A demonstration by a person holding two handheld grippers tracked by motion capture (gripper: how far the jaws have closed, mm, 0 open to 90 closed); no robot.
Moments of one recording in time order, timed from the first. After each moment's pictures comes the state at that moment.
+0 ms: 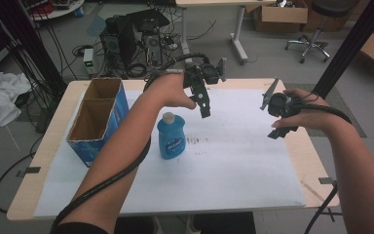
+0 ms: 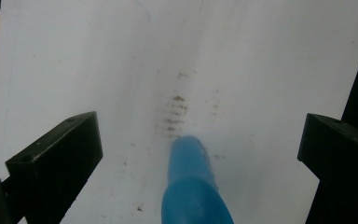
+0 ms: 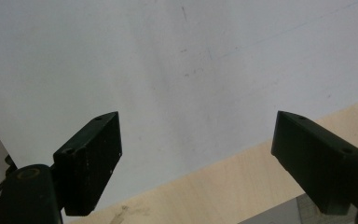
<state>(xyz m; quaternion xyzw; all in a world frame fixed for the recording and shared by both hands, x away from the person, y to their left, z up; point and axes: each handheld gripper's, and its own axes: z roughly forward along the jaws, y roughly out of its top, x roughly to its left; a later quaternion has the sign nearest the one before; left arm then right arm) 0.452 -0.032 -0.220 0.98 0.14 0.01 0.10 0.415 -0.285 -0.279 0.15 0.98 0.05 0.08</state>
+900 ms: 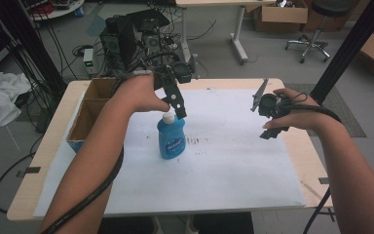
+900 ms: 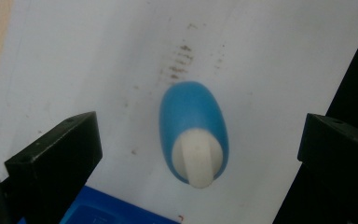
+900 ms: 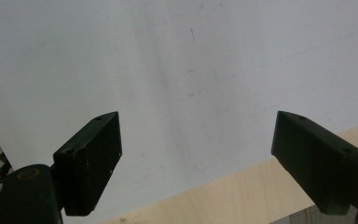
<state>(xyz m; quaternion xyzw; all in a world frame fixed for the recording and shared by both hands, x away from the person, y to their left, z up) 0.424 0.033 -0.203 0.97 0.21 0.03 0.09 0.414 -0.260 -0.282 0.13 0.99 0.05 0.08</state>
